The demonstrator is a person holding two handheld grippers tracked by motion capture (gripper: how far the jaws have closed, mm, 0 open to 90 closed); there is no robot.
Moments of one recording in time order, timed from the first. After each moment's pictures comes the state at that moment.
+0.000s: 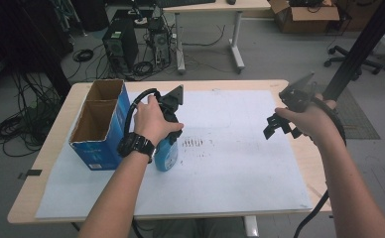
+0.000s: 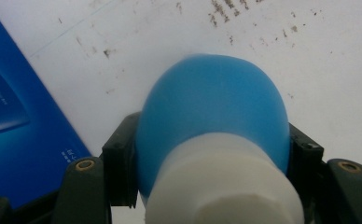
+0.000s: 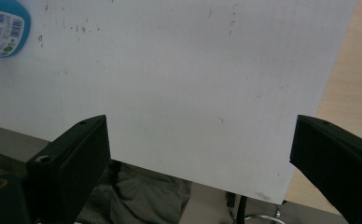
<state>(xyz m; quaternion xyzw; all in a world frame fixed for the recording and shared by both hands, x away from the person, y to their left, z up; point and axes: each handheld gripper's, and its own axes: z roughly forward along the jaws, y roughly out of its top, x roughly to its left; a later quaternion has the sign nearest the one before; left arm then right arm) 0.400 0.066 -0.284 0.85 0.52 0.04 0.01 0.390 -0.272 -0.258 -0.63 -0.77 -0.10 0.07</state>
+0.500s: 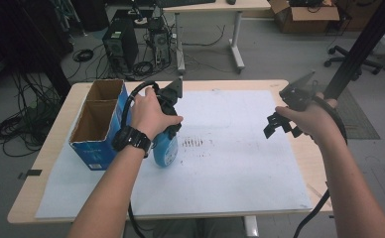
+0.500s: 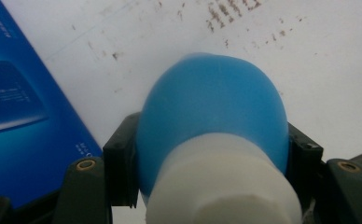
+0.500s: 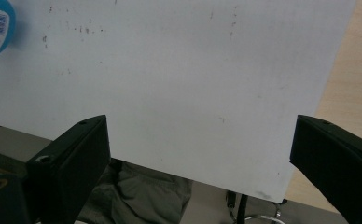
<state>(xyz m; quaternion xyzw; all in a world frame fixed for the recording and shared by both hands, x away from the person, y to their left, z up) 0.400 0.069 -0.248 0.85 0.52 0.04 0.02 0.389 -0.271 -0.252 -0.63 -0.77 -0.10 0.06</state>
